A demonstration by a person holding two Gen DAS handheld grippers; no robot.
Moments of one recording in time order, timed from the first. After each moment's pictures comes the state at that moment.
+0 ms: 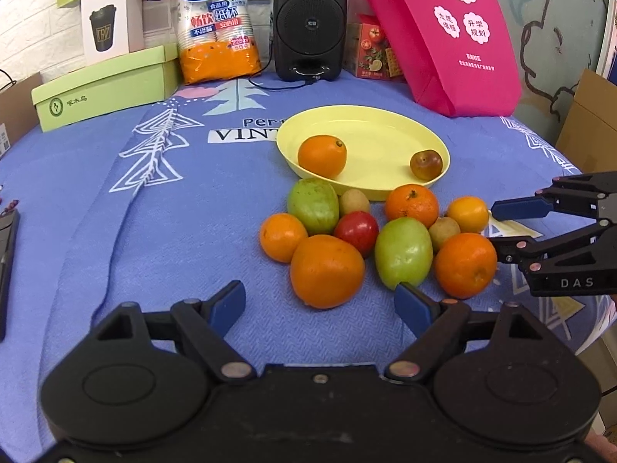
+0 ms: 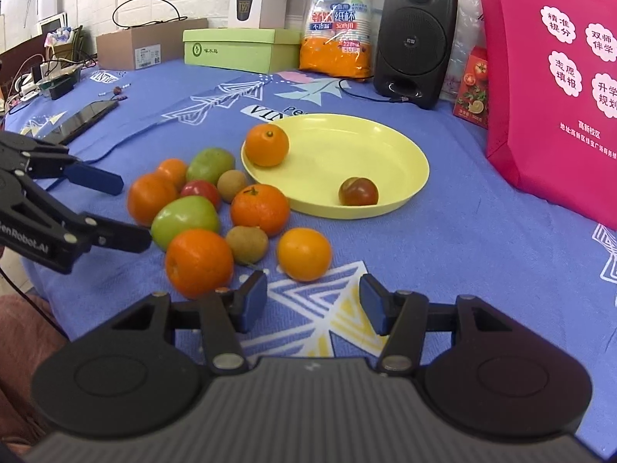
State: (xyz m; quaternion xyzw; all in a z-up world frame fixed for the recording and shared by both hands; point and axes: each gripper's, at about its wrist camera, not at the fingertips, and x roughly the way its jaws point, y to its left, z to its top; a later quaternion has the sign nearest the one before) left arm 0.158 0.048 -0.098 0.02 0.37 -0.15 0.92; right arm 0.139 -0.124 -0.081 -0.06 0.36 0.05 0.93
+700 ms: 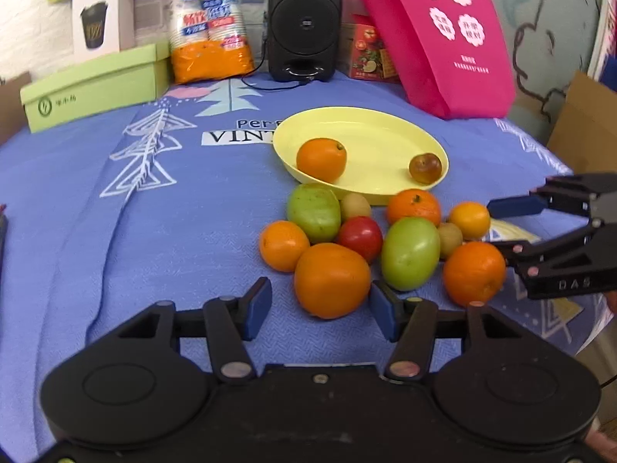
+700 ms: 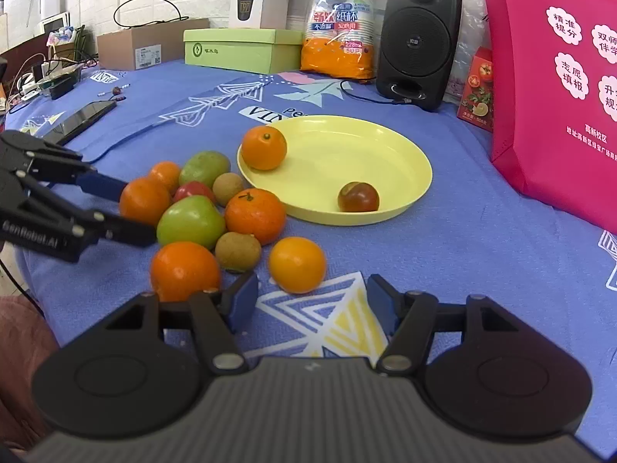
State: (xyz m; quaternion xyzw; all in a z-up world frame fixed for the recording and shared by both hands) left arm 0.168 0.057 -0.100 0.00 0.37 -0.17 0.91; right arm 0.148 -0.125 -0.085 -0.07 0.36 0.06 0.93
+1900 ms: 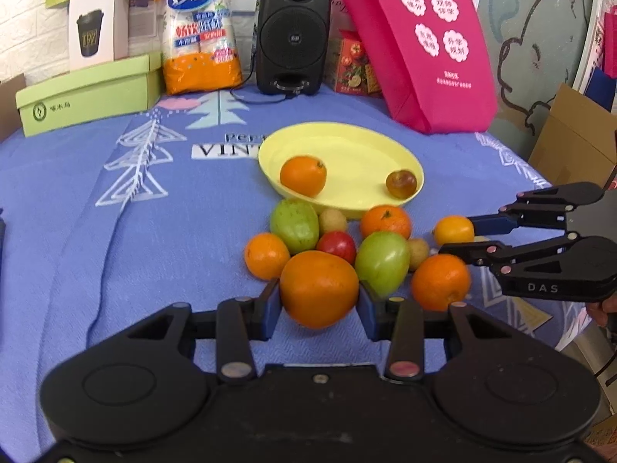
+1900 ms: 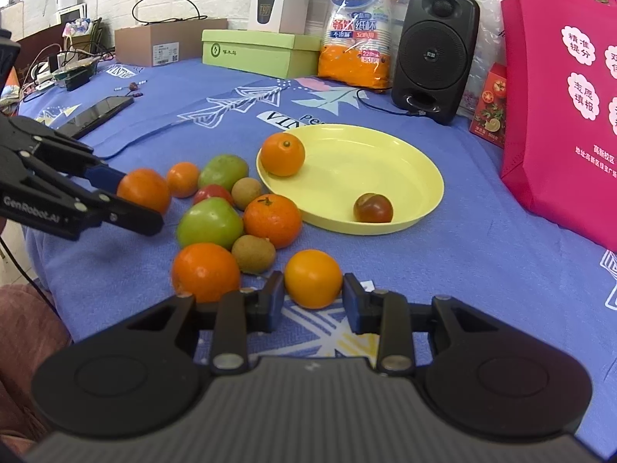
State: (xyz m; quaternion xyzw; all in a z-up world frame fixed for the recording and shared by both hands) left arm 0.154 0.057 -0.082 0.00 0.35 -0.19 0.92; right arm 0.144 -0.120 -0.077 -0.08 0.35 0.08 0.93
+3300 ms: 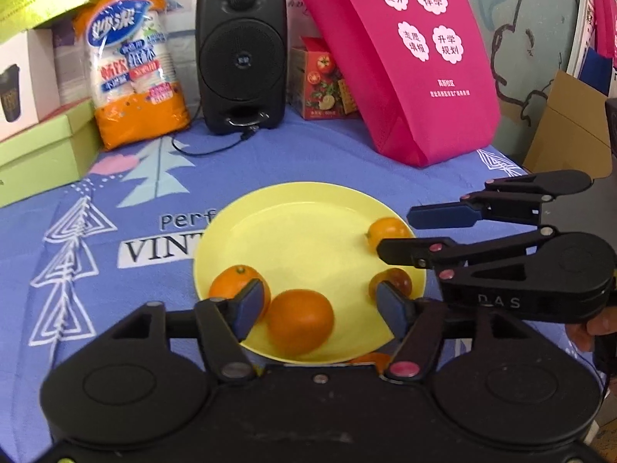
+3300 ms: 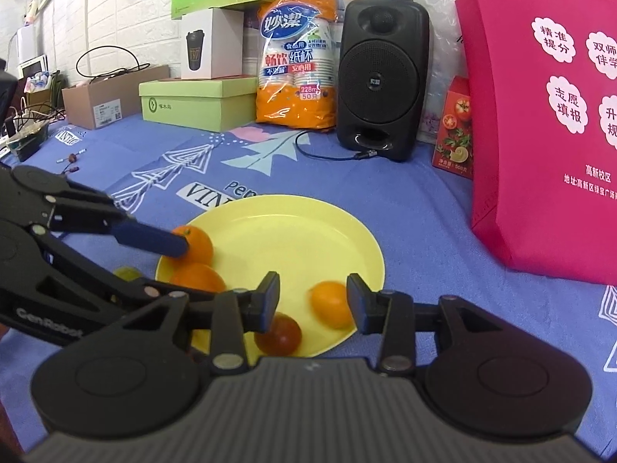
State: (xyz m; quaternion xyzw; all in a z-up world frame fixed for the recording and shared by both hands) left arm 0.269 -0.019 -0.069 0.04 0.35 -0.21 0.91; right arm 0.236 -0.170 -0.058 -0.03 0.32 0.04 0.95
